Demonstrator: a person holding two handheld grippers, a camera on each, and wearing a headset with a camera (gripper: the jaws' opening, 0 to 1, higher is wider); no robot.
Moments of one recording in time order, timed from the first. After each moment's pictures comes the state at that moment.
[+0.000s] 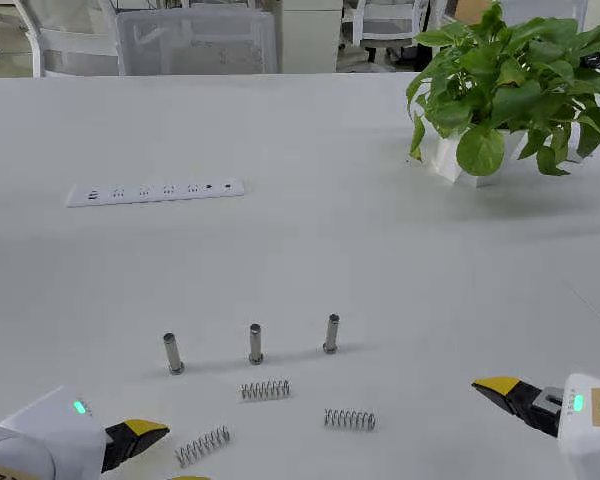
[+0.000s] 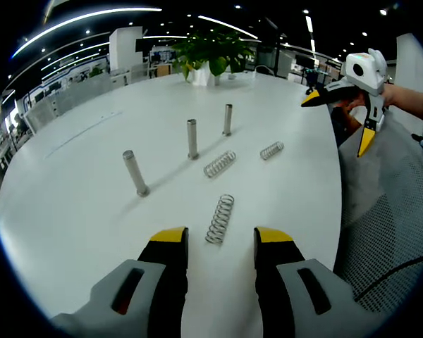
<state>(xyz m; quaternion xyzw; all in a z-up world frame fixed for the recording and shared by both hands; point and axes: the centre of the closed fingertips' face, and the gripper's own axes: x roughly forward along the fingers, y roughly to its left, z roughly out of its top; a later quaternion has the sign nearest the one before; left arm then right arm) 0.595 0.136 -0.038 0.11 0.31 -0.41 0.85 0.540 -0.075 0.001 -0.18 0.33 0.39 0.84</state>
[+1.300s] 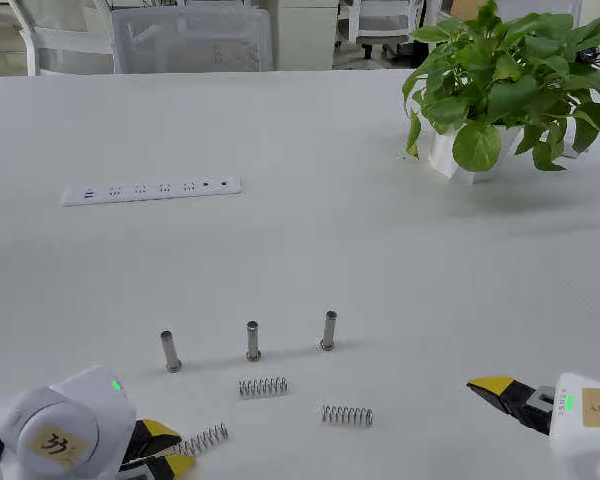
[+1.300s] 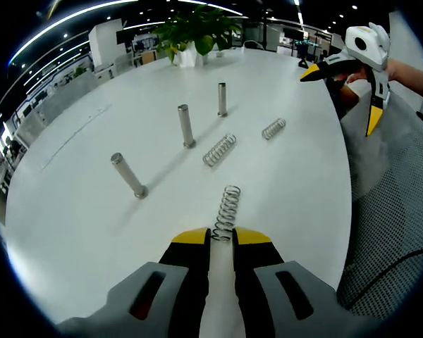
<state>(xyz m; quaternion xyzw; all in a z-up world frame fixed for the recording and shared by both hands) 0.604 0.137 -0.051 0.19 0.35 -0.42 0.81 0.538 -0.073 -0.002 -0.18 0.33 0.39 0.84</state>
